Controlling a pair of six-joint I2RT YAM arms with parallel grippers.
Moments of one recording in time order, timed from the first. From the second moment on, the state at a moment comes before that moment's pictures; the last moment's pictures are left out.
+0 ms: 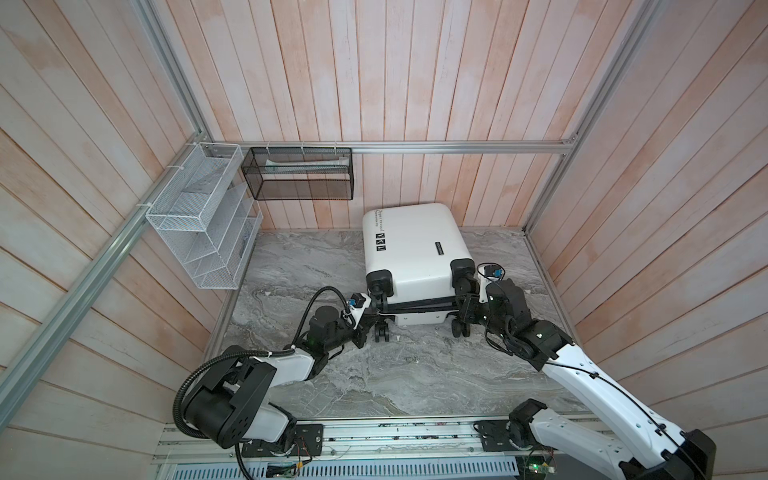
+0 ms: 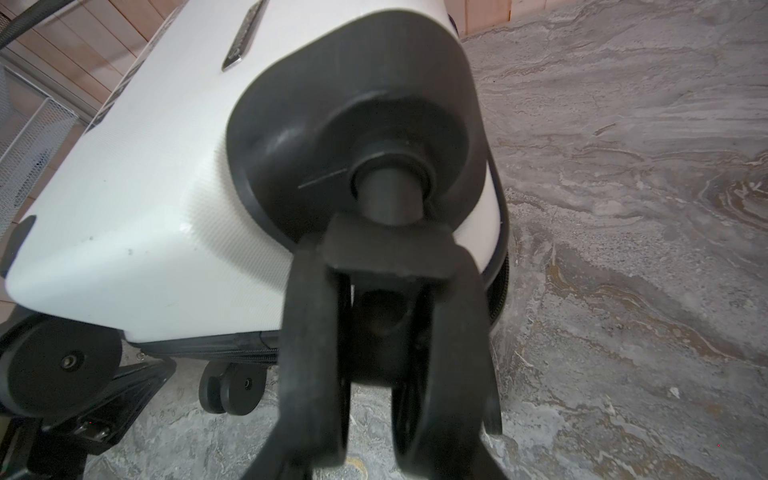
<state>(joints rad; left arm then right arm) -0.52 1.43 0.36 0.76 0.43 -0.02 0.56 0.95 0.82 -0.47 0.15 0.56</state>
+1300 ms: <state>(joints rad) -0.82 1.56 0.40 0.97 0.00 0.13 0.56 0.93 0.74 -0.39 0.19 0.66</state>
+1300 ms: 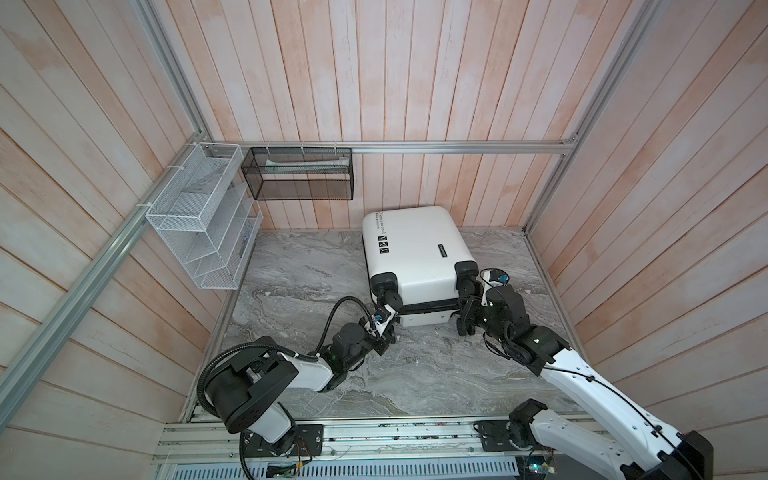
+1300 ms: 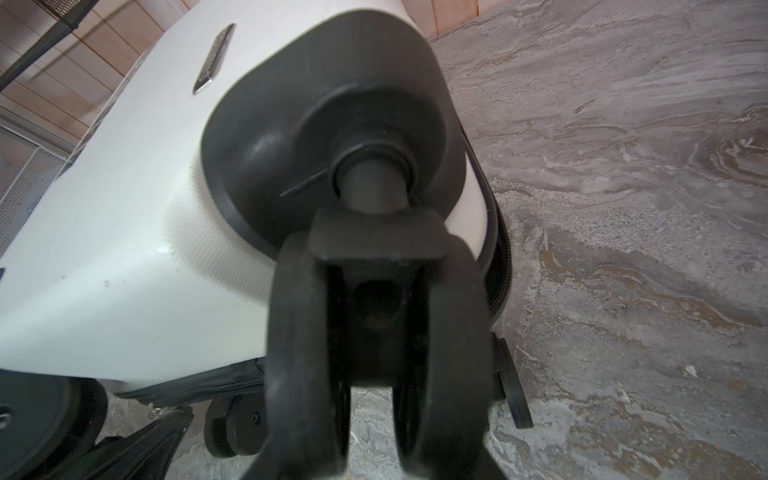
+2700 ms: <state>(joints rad) -0.99 1.40 0.52 1.06 -0.05 0.17 0.65 0.94 0.71 -0.38 0.13 0.70</state>
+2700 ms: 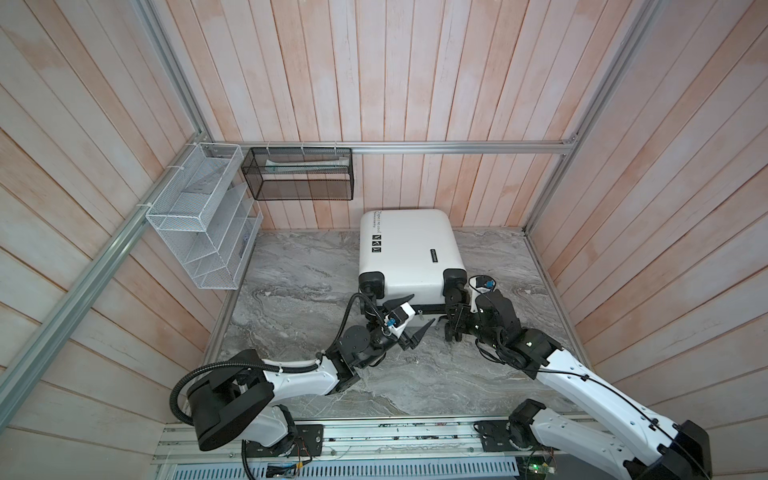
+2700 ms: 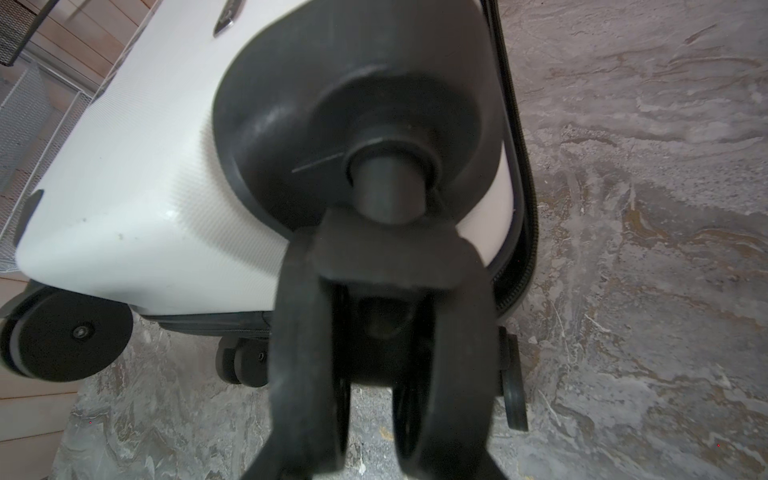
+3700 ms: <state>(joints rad) -0.95 1.29 0.35 0.69 -0.13 -0.29 0.82 1.12 0.80 -0.28 0.11 0.73</state>
